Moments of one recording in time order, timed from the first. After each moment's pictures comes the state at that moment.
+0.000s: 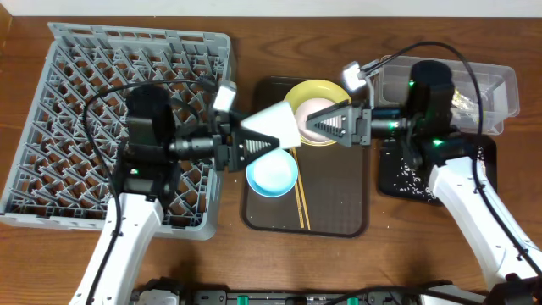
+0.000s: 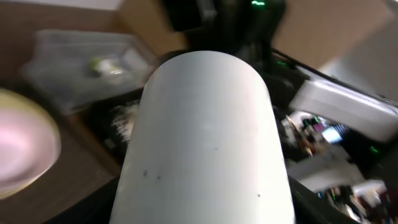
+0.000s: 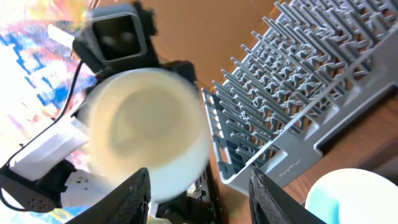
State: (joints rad) left arm -0.11 1.20 0.89 -0.04 1.28 -0.43; right arm 0.20 1.43 1.02 0.03 -1.30 0.62
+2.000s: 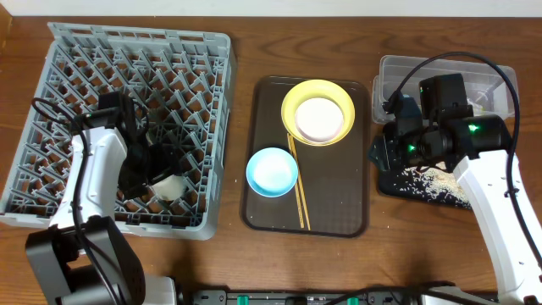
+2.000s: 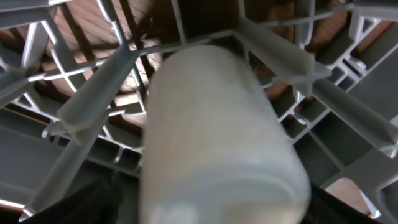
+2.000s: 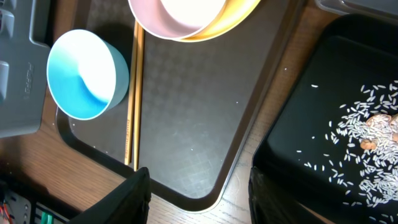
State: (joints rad) left arm 0.22 1.61 1.16 -1.18 0.12 -0.27; right arm 0.14 1.40 1.25 -1.11 -0.31 0.00
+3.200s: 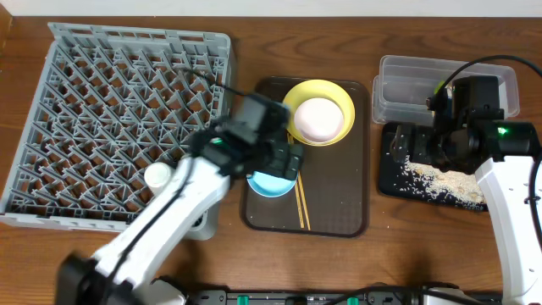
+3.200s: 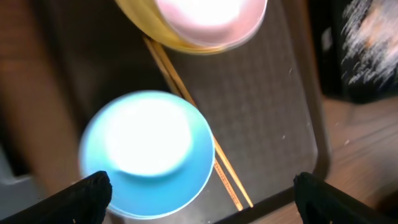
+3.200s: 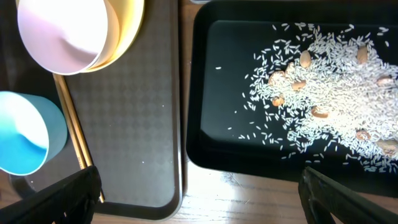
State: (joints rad) left arm -0.58 1.50 1.19 -0.79 0.18 -0.29; right arm -0.01 1.37 1.25 -1.13 -0.14 0.17
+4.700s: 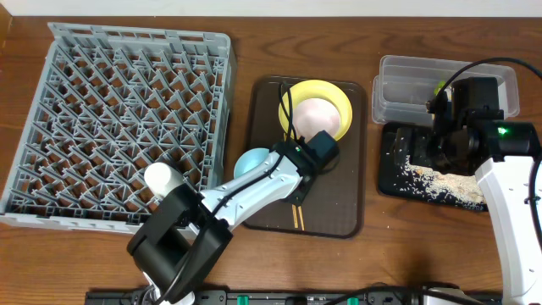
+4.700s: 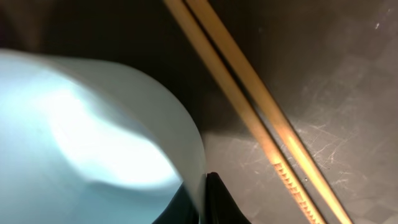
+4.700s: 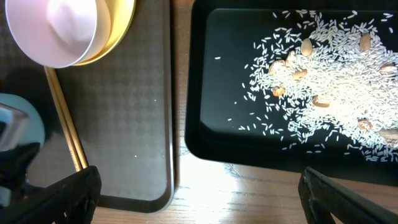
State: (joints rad) left arm -0.82 1.86 1.24 -0.92 -0.21 -0.30; right arm -0.01 1.37 1.25 -1.16 -0.14 0.18
